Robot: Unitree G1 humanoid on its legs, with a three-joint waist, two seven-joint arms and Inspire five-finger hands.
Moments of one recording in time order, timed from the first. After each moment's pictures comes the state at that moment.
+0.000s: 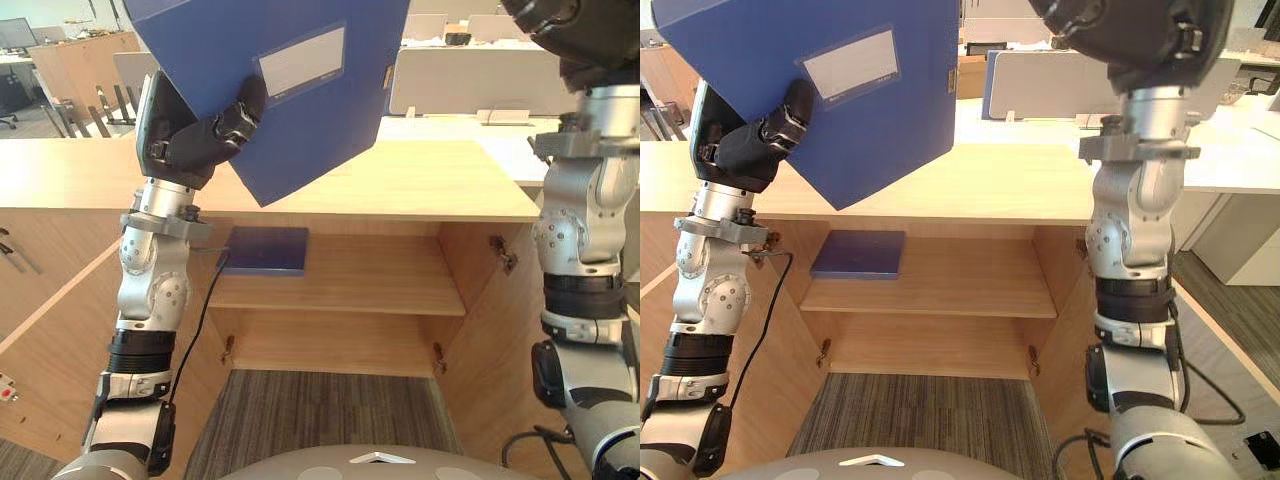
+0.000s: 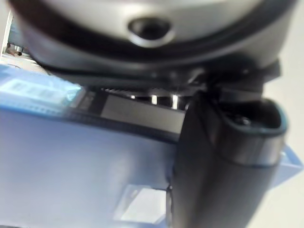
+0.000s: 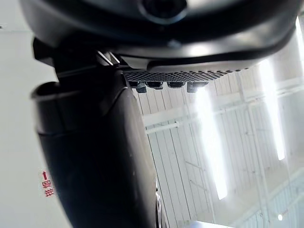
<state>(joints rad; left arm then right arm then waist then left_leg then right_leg) -0.40 0.43 0.07 -0.01 -0.77 -0.25 -0.34 -0.74 -0.54 -0.09 0.03 0.61 -0.31 0.04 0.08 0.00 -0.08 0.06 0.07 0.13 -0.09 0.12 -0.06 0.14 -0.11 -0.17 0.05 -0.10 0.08</state>
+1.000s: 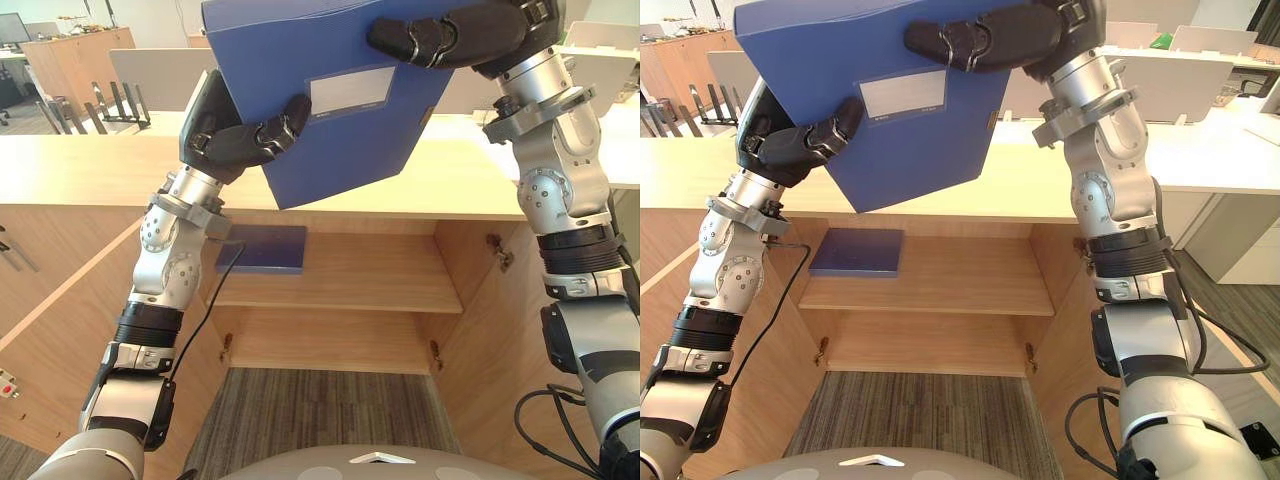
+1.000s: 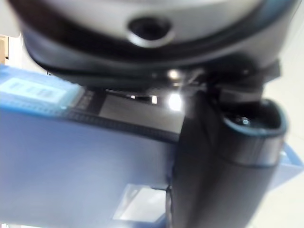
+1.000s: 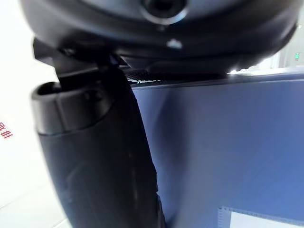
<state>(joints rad) -0.51 0.45 -0.04 0.12 -0.77 -0.24 -0.43 -0.93 -0.60 0.11 0.20 0.69 -0.18 0.34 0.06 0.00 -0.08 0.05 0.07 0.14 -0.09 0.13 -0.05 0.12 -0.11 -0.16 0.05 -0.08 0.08</state>
